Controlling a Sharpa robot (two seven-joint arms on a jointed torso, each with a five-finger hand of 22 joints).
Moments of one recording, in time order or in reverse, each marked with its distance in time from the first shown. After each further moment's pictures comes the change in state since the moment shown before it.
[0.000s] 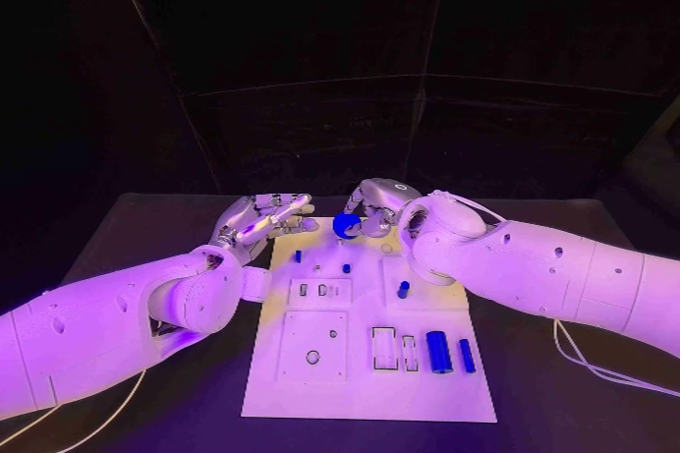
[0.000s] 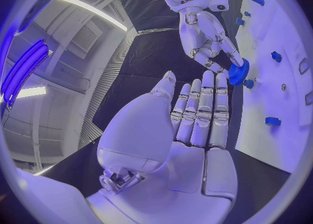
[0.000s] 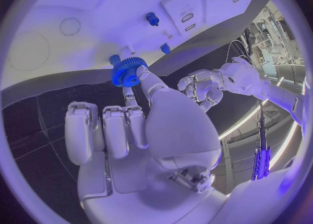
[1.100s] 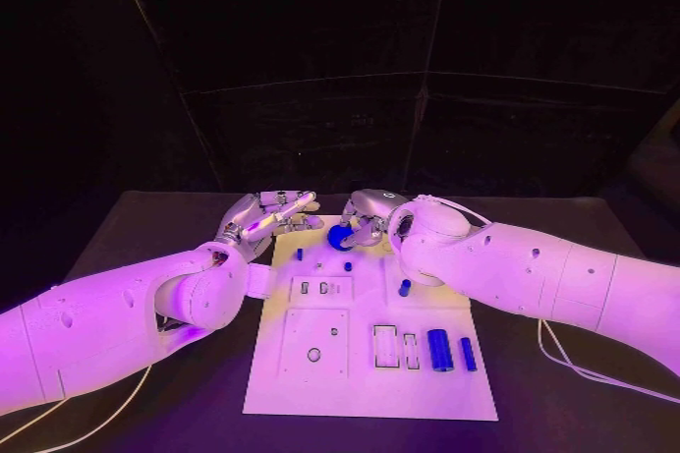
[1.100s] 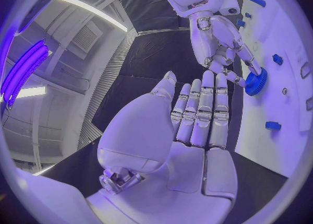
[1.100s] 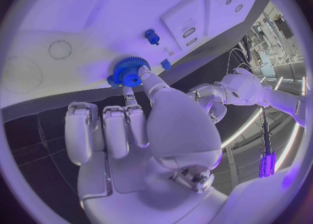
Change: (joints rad) left arm 0.000 0.007 0.000 -0.002 0.000 0.000 0.000; left_hand 0.004 0.004 0.003 -0.003 0.000 0.000 0.000 0.000 0.000 0.000 0.000 0.000 0.000 0.000 0.000 0.000 0.001 0.000 0.000 0.000 0.000 0.000; right arm -0.015 0.074 -0.007 -0.091 -0.003 0.100 0.013; right_hand -0.025 -0.026 0.014 0.003 -0.012 0.006 -0.008 -0.037 -0.008 0.000 0.000 -0.030 0.000 0.000 0.000 0.000 0.001 0.000 0.000 0.000 0.000 0.000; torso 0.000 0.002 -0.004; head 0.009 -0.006
